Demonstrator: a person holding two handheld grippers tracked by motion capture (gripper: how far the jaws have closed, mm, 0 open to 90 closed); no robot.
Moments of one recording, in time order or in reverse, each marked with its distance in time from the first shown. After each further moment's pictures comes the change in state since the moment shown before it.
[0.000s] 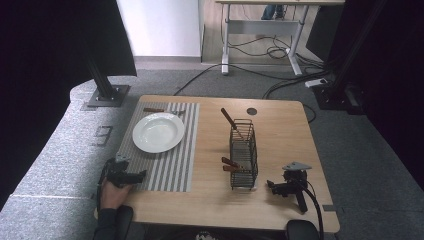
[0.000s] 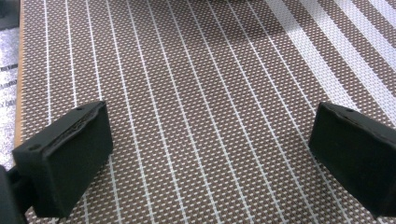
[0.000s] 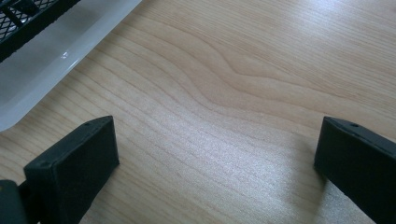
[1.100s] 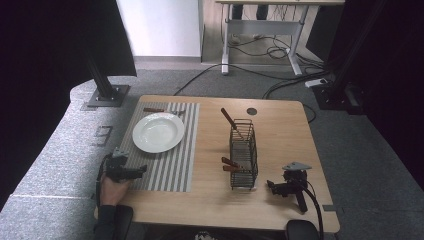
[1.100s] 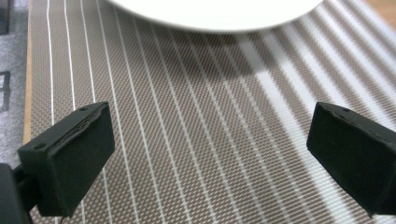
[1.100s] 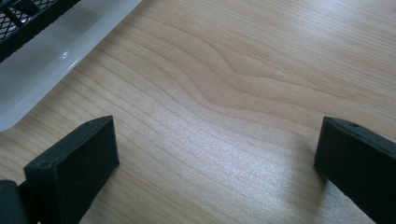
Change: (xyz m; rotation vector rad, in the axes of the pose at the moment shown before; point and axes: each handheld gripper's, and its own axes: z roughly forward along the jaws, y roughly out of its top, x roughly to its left) left arm -0.005 0.025 -0.020 -0.053 -0.053 -0.031; right arm 0.000 0.000 0.000 0.000 0.000 0.000
